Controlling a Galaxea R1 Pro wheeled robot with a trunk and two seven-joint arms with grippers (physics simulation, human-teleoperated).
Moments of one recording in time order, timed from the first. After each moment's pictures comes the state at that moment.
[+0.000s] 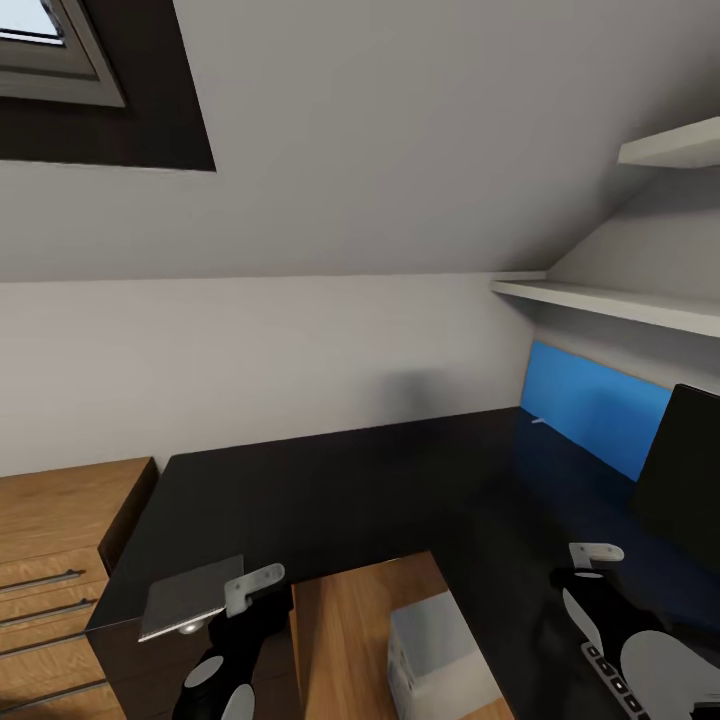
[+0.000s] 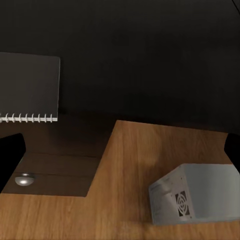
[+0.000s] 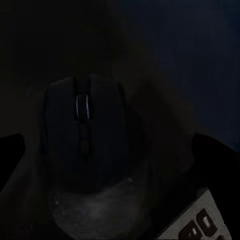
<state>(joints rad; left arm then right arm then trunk) -0.02 -0.11 -0.22 -1.54 0.37 0.42 0.52 -0.69 -0.24 0.06 -0.30 -0.06 0.21 -0.29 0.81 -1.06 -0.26</state>
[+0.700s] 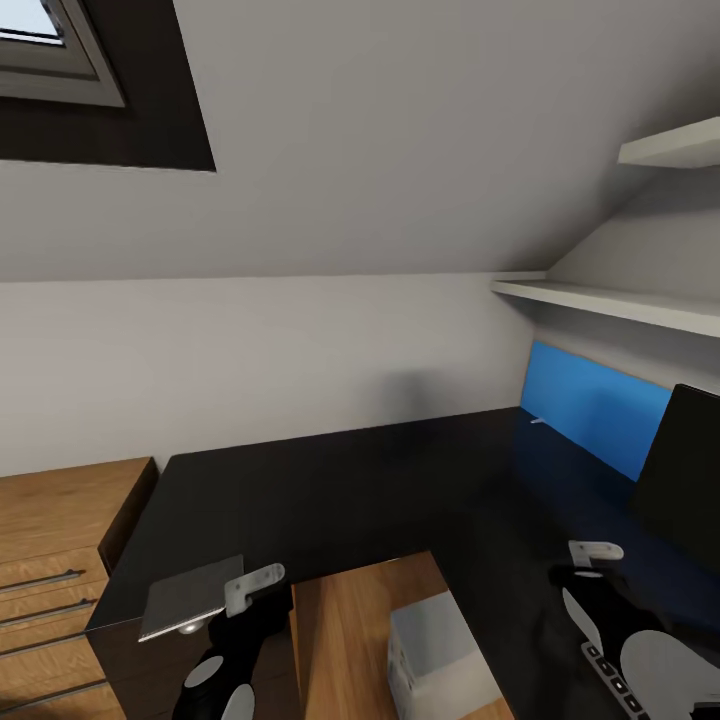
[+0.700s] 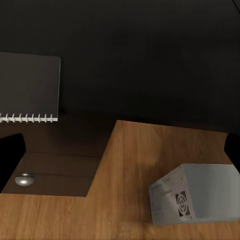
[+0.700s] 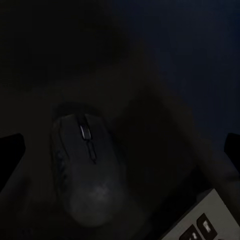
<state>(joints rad) -0.02 -0.11 -0.22 -1.54 0.37 0.42 0.52 -0.69 -0.24 0.06 -0.30 -0.06 0.20 -0.29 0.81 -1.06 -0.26</state>
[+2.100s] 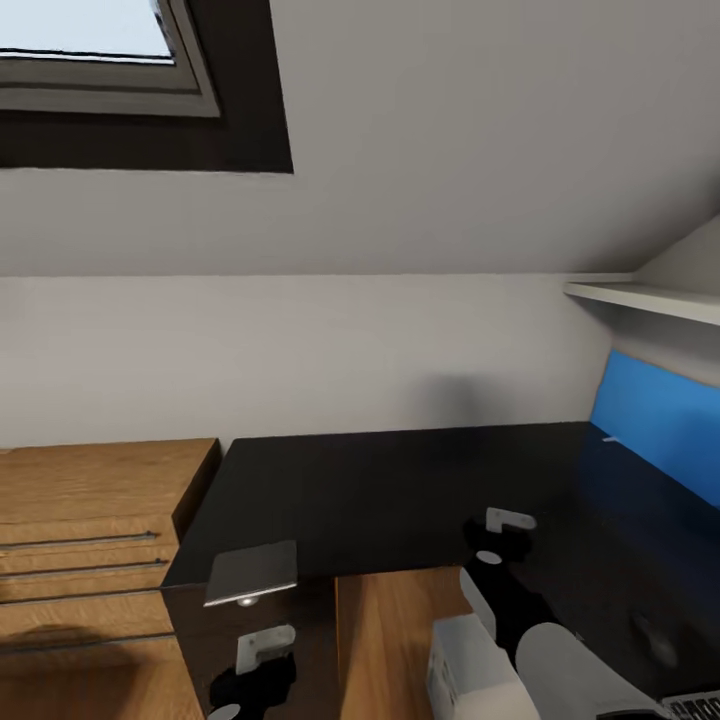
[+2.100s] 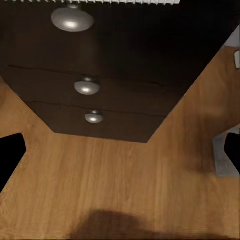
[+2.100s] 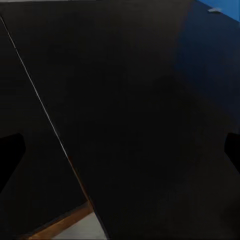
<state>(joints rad) -0.02 -0.07 -0.30 -1.28 0.36 0.41 0.52 -0.67 0.06 0.05 -0.46 -0.06 -0.02 -0.55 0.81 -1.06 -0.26</state>
